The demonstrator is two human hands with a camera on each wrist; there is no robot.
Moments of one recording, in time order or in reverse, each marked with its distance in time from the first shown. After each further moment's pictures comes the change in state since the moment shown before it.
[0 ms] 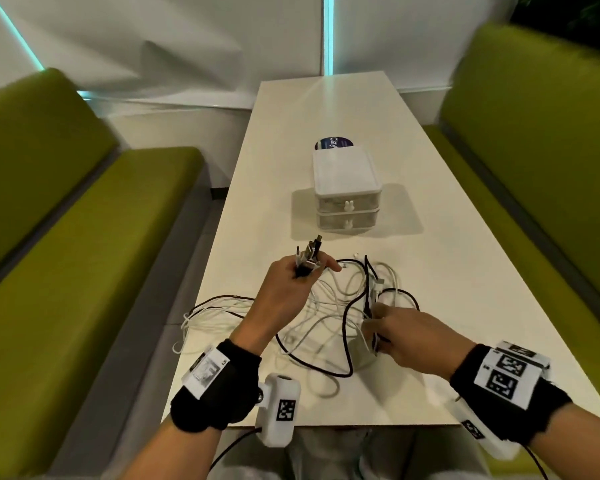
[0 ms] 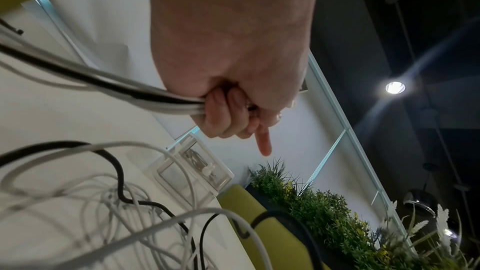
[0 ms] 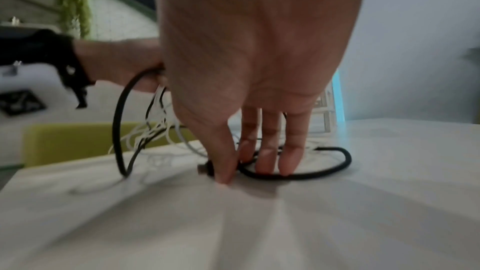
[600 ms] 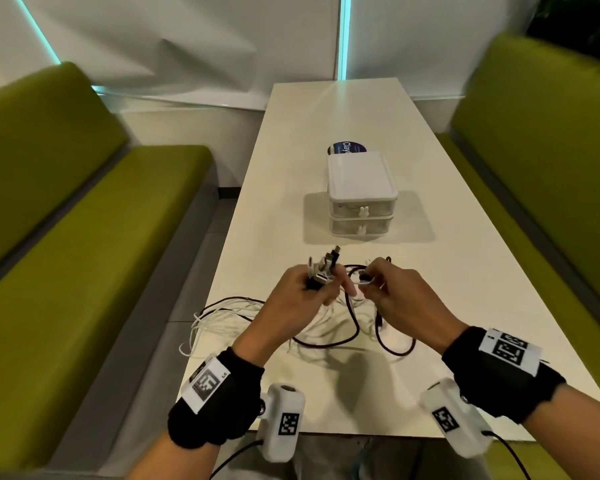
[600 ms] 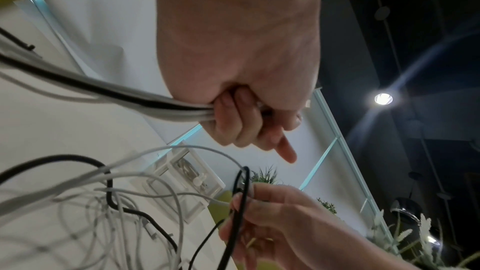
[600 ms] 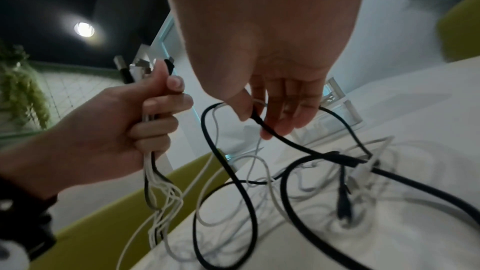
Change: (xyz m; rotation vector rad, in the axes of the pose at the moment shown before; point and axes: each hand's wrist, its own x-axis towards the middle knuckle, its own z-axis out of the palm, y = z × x) left_hand -0.008 -0.003 -0.013 -0.088 -0.128 0.097; right_hand 0.038 -0.028 -0.037 0.471 0.429 0.206
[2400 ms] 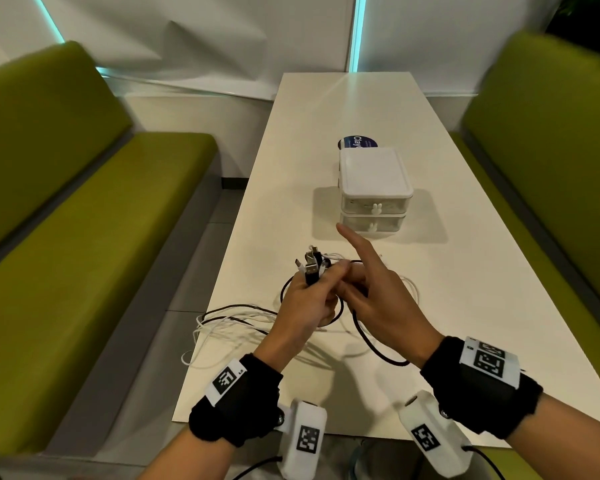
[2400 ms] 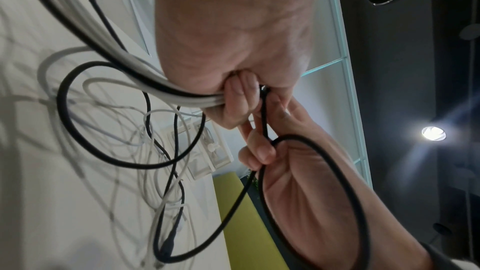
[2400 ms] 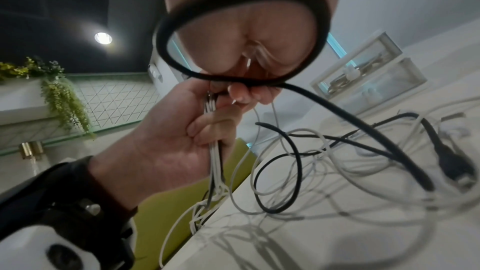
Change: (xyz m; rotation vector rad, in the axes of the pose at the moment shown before) left_hand 0.001 -0.017 0.015 -0.541 0.277 -0.342; right_hand -0.003 -0.049 0.026 0.460 -0.025 -0.253
